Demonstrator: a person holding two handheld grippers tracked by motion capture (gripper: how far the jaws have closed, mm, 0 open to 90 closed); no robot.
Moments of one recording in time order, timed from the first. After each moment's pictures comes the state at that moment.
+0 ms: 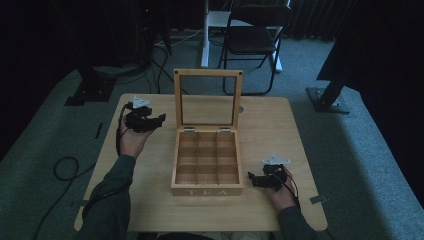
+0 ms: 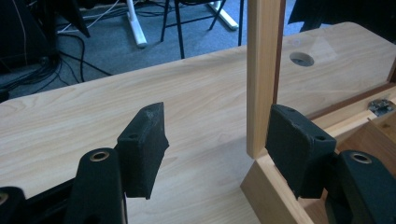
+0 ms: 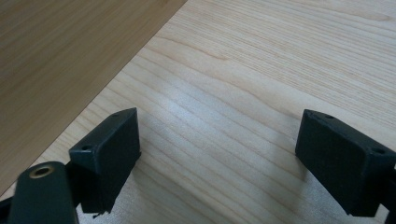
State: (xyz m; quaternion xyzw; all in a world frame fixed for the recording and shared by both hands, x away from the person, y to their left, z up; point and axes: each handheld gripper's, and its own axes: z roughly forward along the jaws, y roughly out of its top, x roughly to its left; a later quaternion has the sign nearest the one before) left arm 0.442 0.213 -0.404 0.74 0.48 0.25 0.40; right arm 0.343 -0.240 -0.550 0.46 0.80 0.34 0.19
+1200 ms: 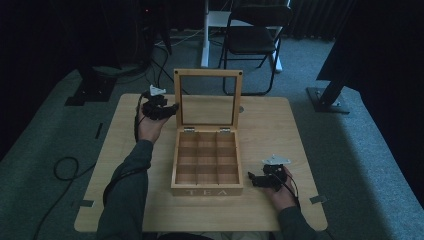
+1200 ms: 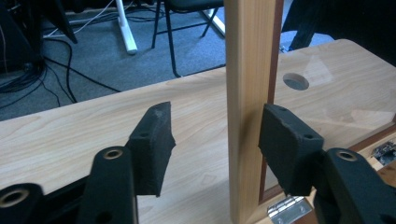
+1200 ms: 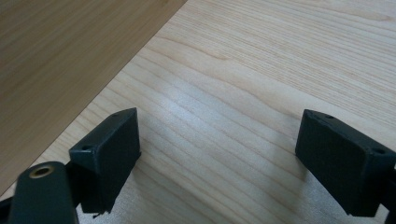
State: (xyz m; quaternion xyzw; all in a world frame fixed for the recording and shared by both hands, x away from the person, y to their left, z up) left arm 0.489 0.174 -0.405 0.73 0.48 0.24 0.42; right arm 0.343 -0.240 -0.550 0.46 0.80 0.34 0.19
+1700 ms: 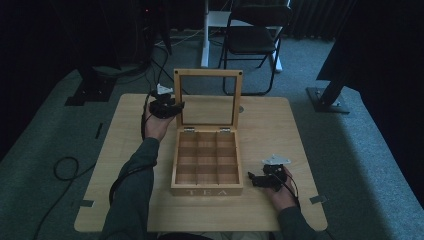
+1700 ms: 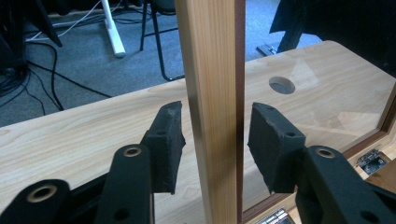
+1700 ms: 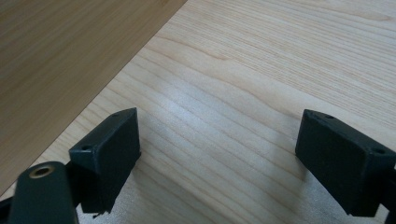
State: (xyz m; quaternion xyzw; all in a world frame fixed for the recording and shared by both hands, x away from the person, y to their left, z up) left arm 0.497 0.157 -0.407 0.74 0.47 0.23 0.42; right arm 0.343 -0.240 -0.550 0.46 0.80 0.34 0.19
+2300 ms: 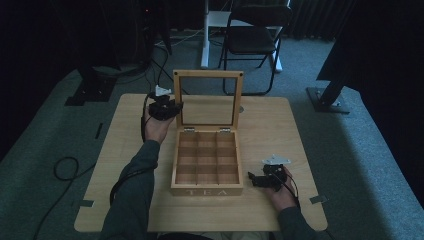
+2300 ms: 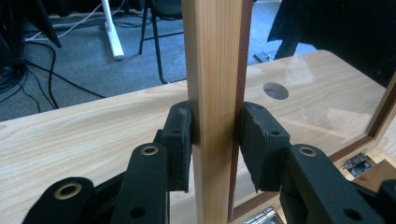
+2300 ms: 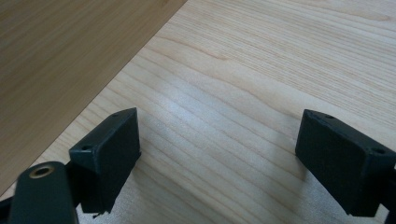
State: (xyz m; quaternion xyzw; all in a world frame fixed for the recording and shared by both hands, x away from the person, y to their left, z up) left arm 0.485 0.158 -0.406 0.73 0.47 0.23 0.44; right arm 0.343 -0.240 -0.550 0.46 0.80 0.34 0.19
